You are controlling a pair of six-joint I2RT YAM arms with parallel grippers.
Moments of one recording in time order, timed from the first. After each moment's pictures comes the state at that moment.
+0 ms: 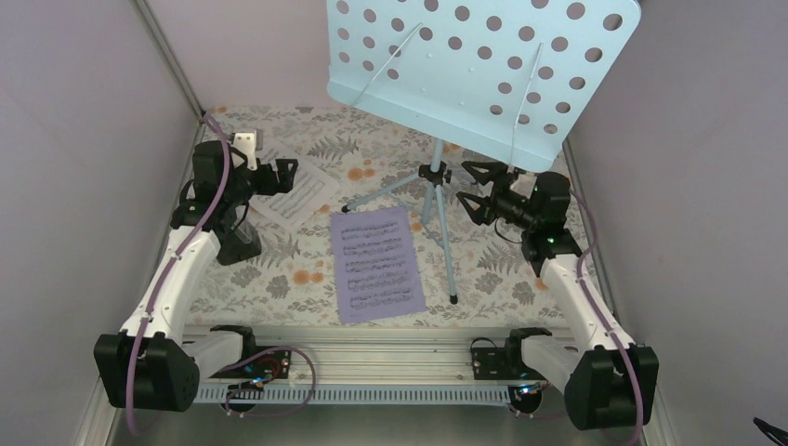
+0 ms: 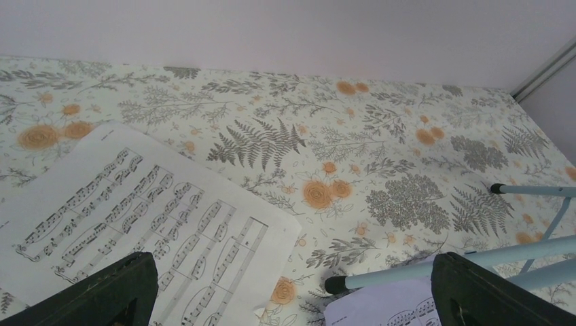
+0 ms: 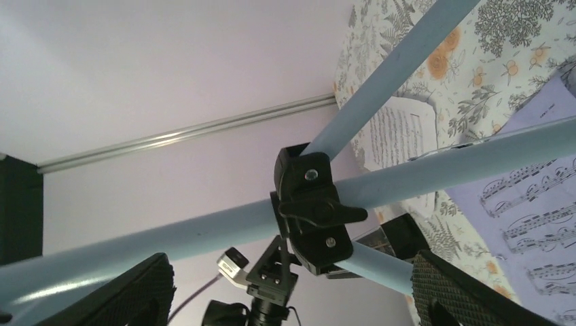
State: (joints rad) left arm -0.05 1.11 0.96 -0.32 0.29 -0.17; right arm 0.08 1.02 0.68 0.11 -0.76 1.56
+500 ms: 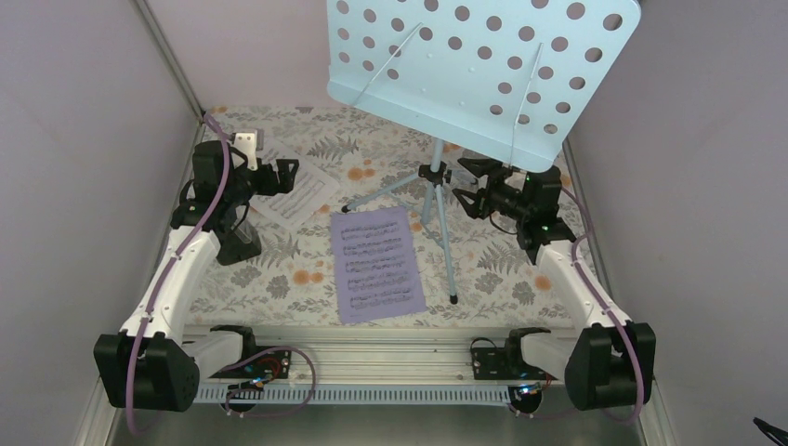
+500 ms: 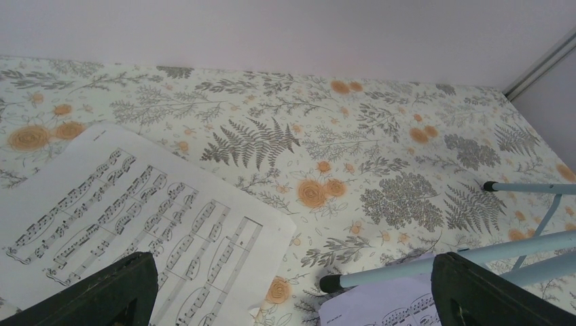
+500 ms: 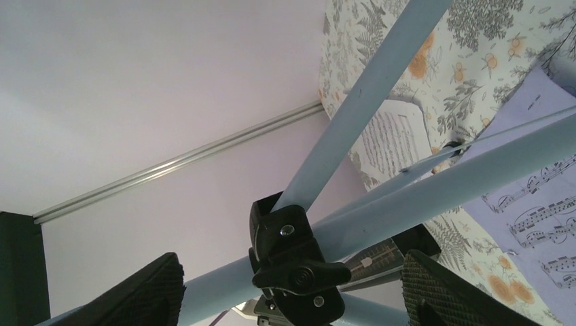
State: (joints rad) left arm -0.06 1.11 0.96 -0.32 0.31 -0.17; right arm 0.10 1.13 0.75 0.08 -0.72 1.67
